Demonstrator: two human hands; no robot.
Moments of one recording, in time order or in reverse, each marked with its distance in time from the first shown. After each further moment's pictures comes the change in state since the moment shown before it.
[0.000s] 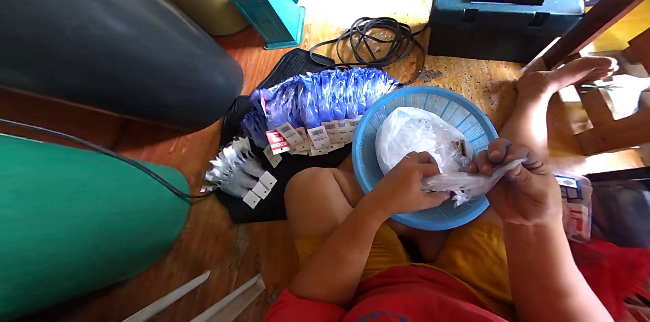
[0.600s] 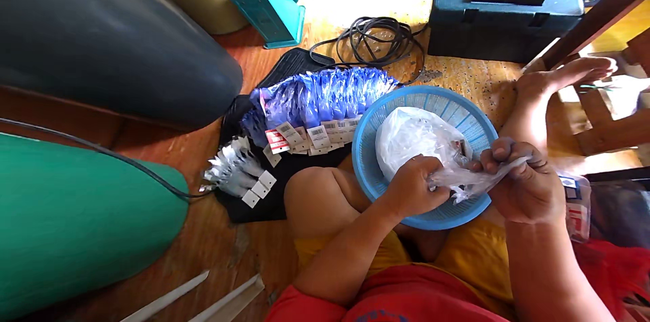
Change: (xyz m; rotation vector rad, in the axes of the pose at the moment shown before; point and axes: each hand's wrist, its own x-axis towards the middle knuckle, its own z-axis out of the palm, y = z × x) left_hand 0.004 -0.009 0.029 -0.045 0.238 0.043; right_hand 0.000 -0.003 0.000 0.016 0.025 -0.003
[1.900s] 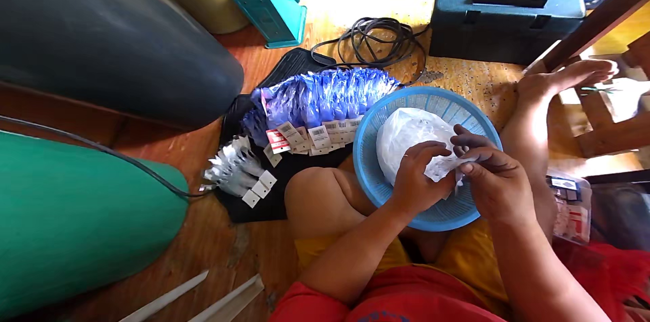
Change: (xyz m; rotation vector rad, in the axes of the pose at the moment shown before) left_hand 0.006 -0.015 0.027 -0.086 0.400 0.128; right_hand 0.000 0.024 0.019 -0.456 0.165 0.037
